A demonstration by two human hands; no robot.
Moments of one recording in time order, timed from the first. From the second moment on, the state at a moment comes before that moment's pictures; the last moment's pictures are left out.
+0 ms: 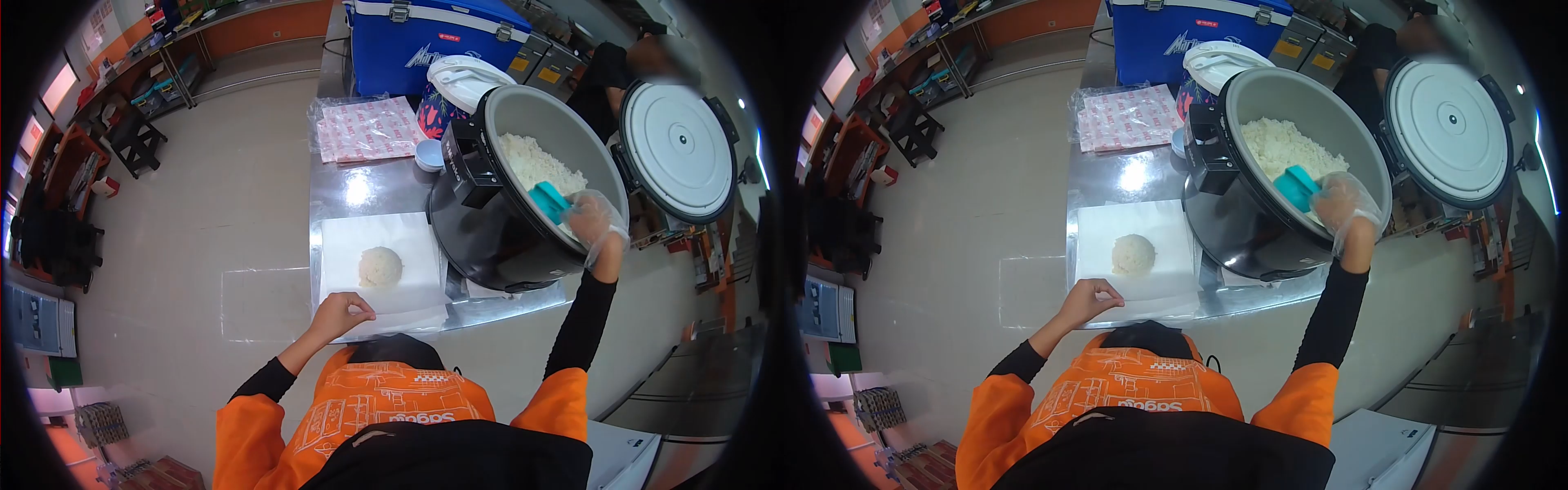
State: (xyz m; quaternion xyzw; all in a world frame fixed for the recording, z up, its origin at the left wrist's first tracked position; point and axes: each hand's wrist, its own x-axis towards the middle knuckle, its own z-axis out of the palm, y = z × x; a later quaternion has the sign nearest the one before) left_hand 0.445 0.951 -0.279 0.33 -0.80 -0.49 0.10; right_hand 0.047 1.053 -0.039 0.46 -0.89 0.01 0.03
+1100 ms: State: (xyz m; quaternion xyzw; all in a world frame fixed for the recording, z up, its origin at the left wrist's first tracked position) left_hand 0.394 0.912 -0.356 0.51 -0.82 -0.10 0.25; right_hand 0.214 0.986 -0.328 0.57 -0.78 0.27 -0.04
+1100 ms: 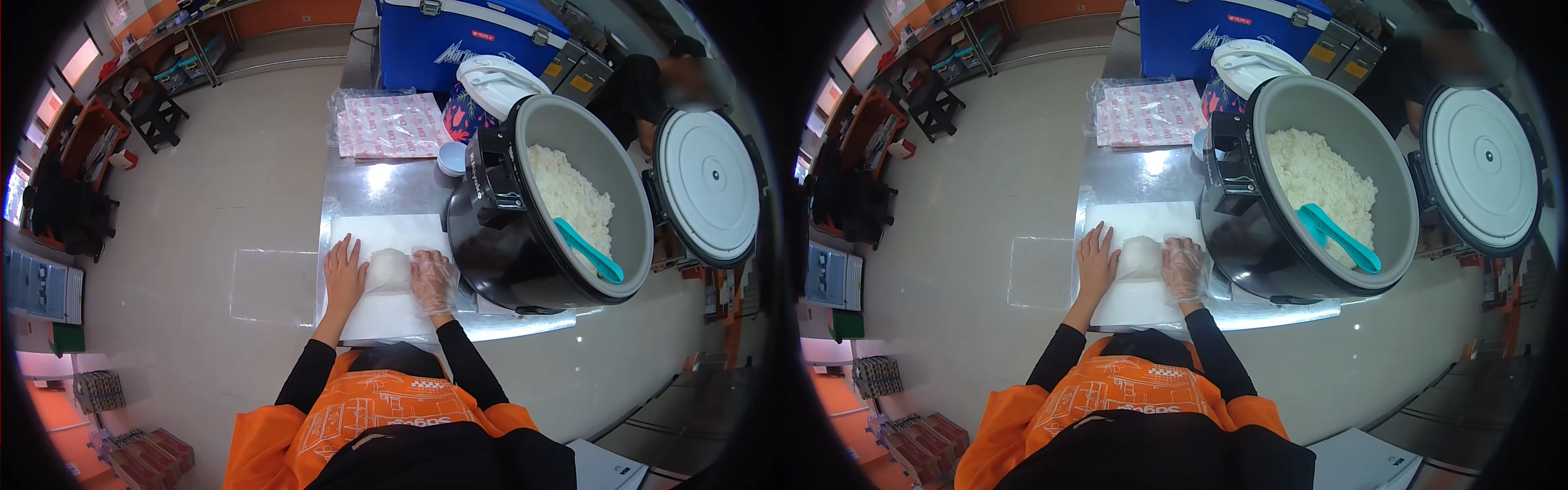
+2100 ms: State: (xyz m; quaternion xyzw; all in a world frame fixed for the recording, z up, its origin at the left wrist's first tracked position) left_hand 0.369 0.845 -0.264 0.21 -0.96 -0.11 0.12; right_hand 0.249 1.009 -0.332 0.68 -0.66 0.30 -0.08
